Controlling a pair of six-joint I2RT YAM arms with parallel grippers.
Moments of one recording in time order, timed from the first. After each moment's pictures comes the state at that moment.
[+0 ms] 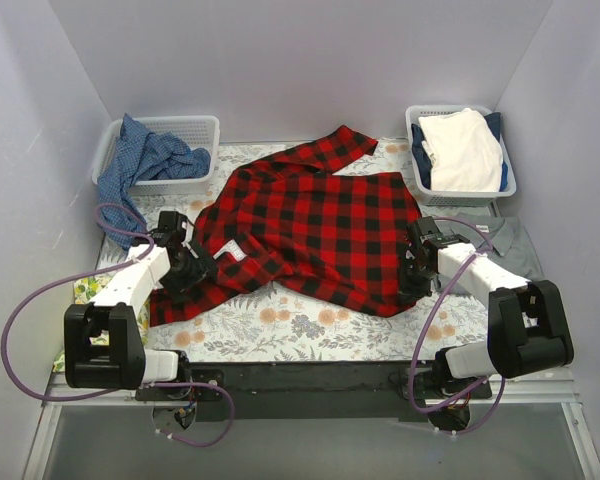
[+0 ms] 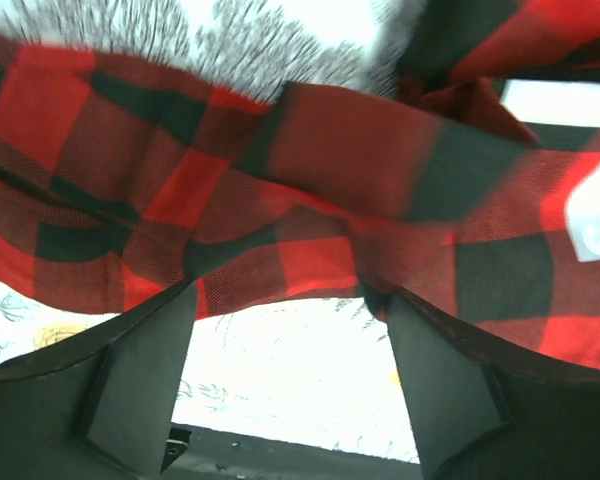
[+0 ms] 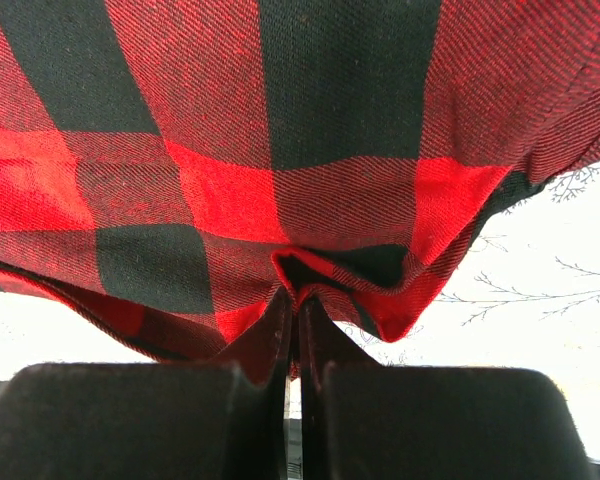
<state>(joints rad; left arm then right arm) -0.05 1.32 0.82 -0.80 0.00 -0.71 0.26 1.38 0.74 -0.73 -0.14 0.39</state>
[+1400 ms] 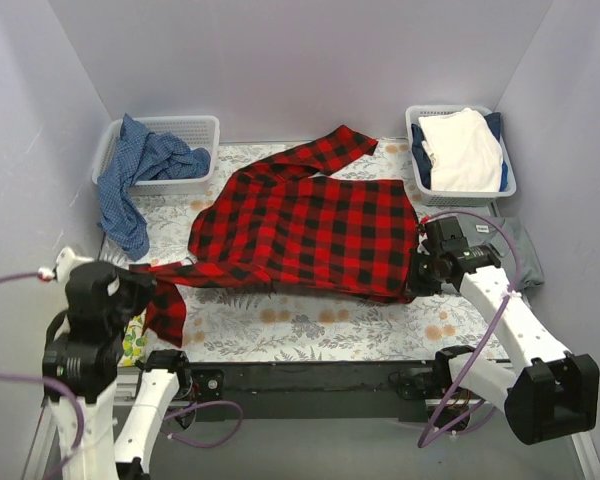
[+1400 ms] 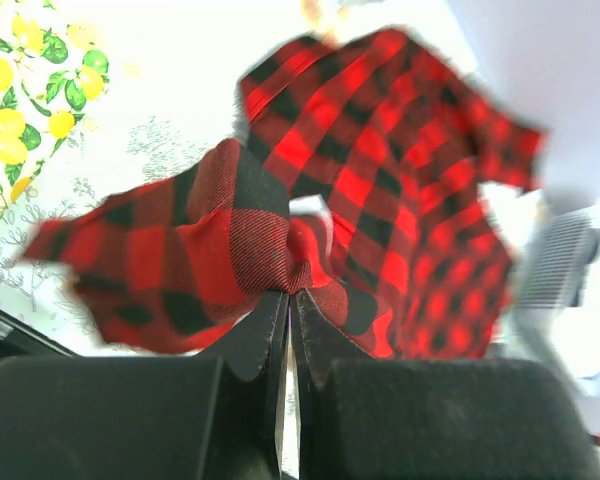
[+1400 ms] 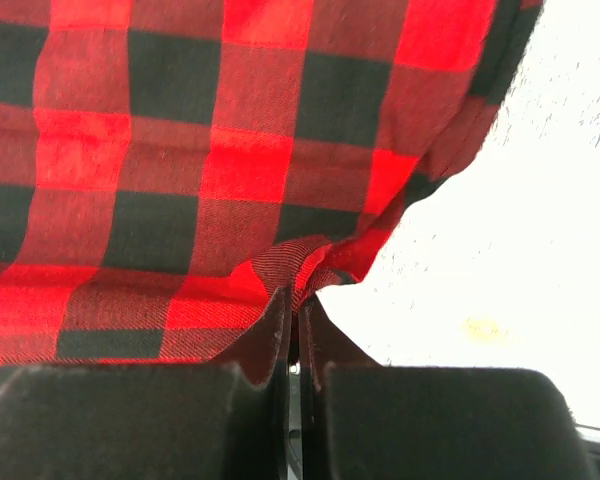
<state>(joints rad) -0.03 0.60 1.21 -1.22 -0.23 -0.90 0.25 1.08 0.78 -0.86 -0.18 0.38</state>
